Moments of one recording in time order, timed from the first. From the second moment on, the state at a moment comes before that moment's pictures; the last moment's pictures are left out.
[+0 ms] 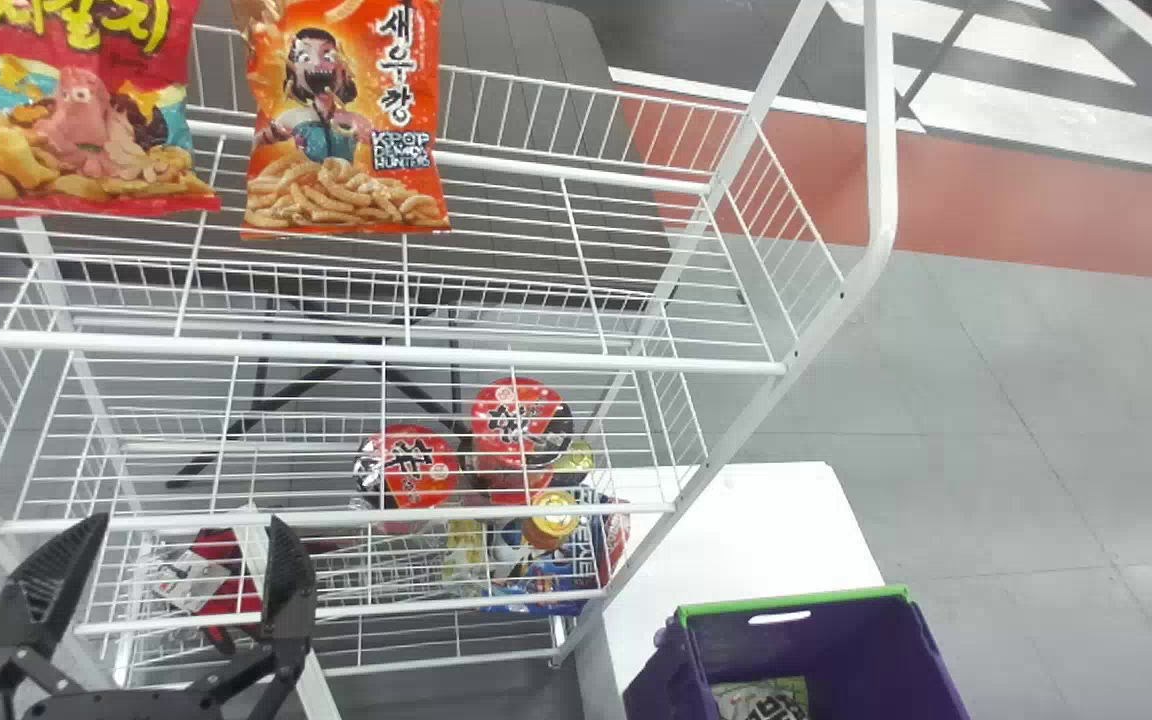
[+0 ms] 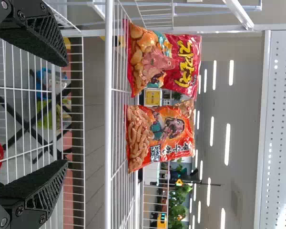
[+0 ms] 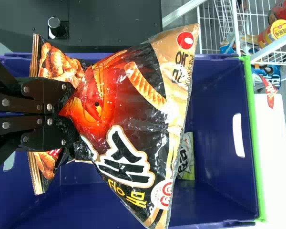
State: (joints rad) left arm 0.72 0.22 -0.45 -2.05 -0.11 -0.20 0.41; right arm 0.73 -0.23 -0.85 -1.77 0.39 0.79 1.22
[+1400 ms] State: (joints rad) left arm 0.72 0.22 -0.44 -2.05 -0.10 -0.19 0.40; right arm 0.72 -0.23 -0.85 -1.76 0.39 0.79 1.22
